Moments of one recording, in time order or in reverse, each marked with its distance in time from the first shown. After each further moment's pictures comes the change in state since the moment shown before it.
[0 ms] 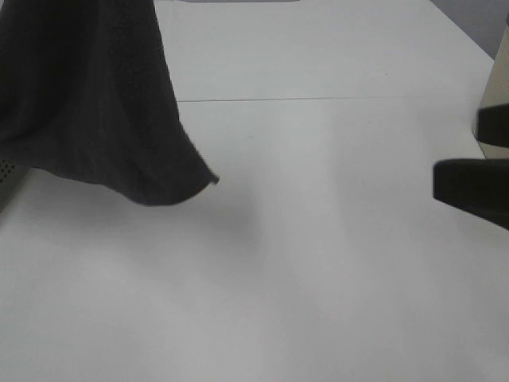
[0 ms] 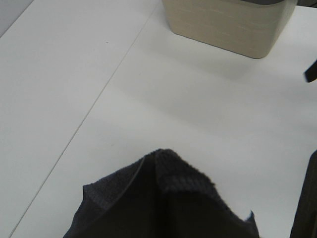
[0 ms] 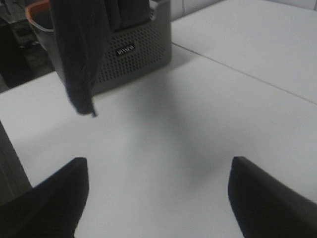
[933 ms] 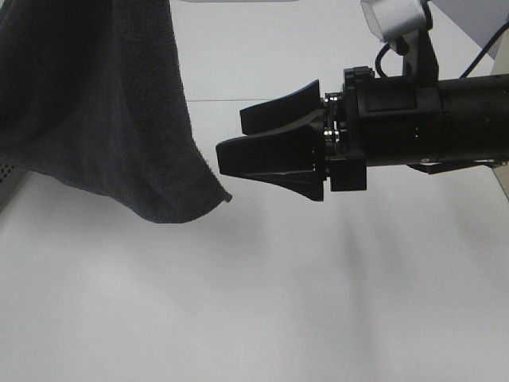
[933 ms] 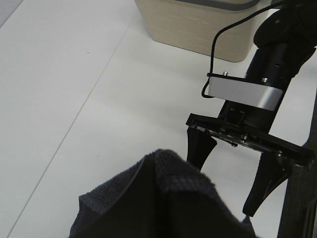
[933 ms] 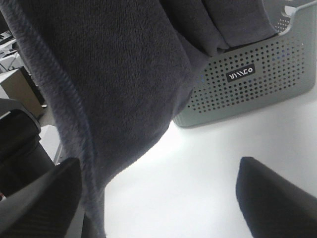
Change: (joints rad) left arm -0.060 0.000 0.000 -0.003 0.001 -0.001; right arm 0.353 0.894 -0.222 0.583 0.183 -0.707
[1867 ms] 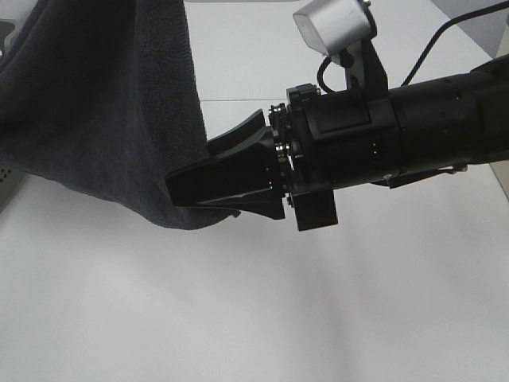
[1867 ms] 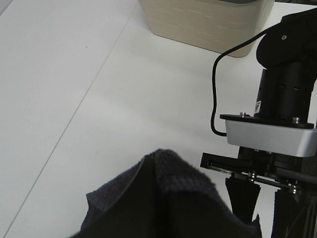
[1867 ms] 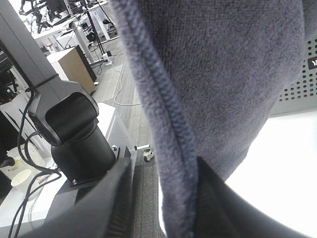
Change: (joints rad) left arm 0.000 0.043 0.000 0.006 -0.018 0.000; right arm 0.143 0.027 -0.060 -0.075 0.020 0.109
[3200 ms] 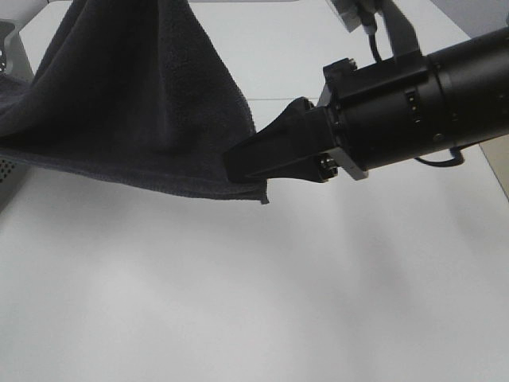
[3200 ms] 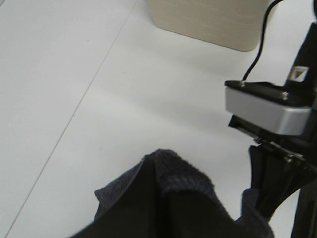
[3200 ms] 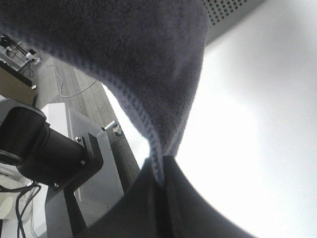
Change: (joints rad) left arm 0.000 0.027 0.000 0.030 -0.011 -0.004; right arm 0.000 -0.216 -0.035 -0.368 -0.298 0.785
